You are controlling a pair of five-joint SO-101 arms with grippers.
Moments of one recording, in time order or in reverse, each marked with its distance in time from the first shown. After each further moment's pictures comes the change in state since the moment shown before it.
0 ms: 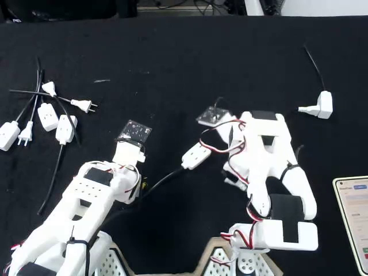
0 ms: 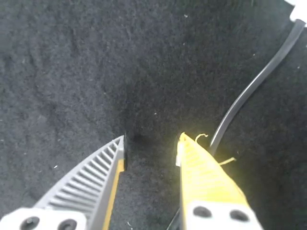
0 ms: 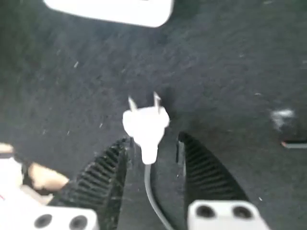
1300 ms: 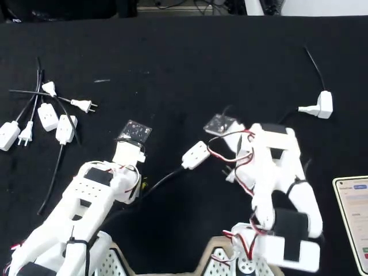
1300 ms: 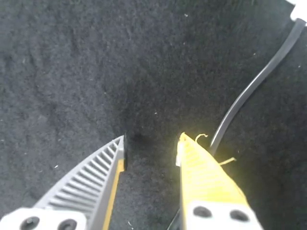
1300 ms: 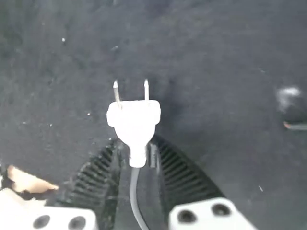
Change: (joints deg) left arm 0.1 0.0 0.0 0.0 0.0; right arm 4.7 -8.2 8.9 -5.7 2.1
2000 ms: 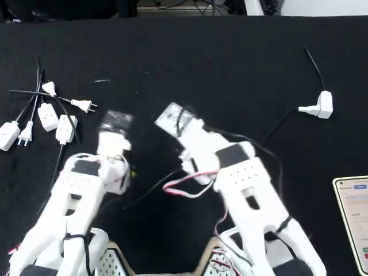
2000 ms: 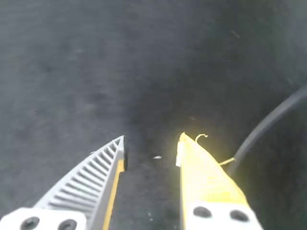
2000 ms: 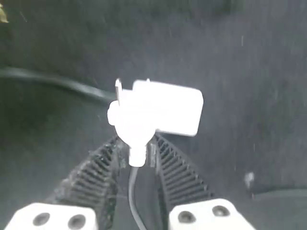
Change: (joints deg) left arm -10.0 0.0 -6.3 6.8 2.9; right arm -31.3 -25.6 8.4 -10.6 -28.2
